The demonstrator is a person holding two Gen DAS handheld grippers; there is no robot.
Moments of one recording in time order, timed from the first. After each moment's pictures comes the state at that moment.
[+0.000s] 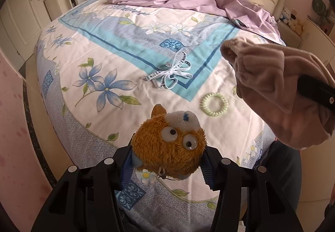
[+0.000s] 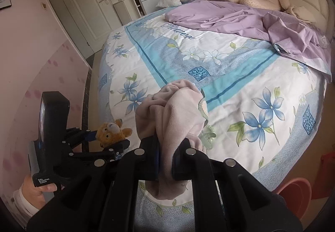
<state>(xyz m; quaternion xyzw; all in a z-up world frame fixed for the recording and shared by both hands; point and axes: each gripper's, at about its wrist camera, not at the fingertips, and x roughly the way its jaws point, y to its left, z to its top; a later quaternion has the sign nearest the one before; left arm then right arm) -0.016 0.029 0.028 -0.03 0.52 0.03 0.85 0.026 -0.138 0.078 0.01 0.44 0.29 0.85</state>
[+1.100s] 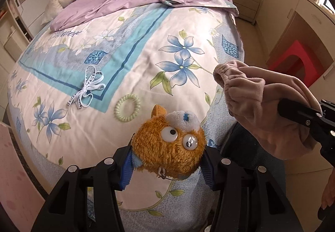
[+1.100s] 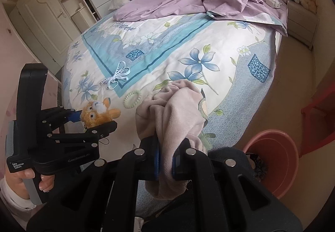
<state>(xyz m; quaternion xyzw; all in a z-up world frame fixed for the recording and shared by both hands) 0.004 -0.144 0.018 0.08 0.53 -0.10 0.84 -0.005 -0.298 0.030 0.07 0.47 0.16 0.86</state>
